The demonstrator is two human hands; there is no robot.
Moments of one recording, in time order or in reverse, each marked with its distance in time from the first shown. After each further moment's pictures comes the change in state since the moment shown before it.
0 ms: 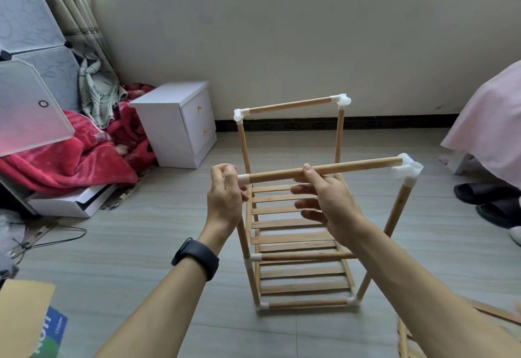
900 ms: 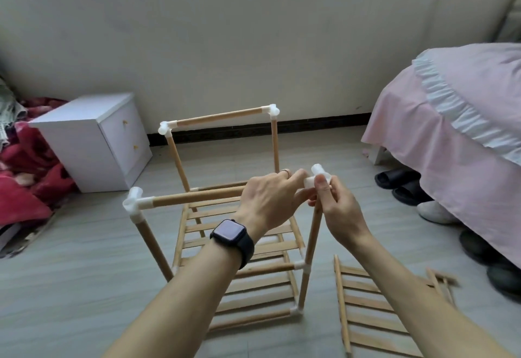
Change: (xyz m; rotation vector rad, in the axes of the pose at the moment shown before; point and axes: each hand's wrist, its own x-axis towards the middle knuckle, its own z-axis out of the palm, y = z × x) left_hand -0.027 0.067 0.170 0.898 -0.526 0.958; right_hand -0.014 0.013 -0.142 -0.457 0.374 -0.347
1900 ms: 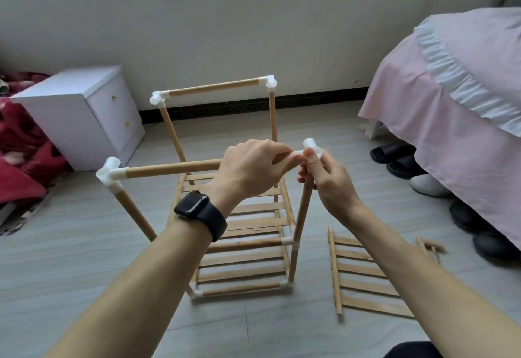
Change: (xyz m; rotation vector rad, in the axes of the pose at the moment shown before) left_hand -0.009 -0.013 -0.023 -0.254 -0.027 -0.106; right_hand -0.007 -0.006 0.005 0.067 -0.091 -0.018
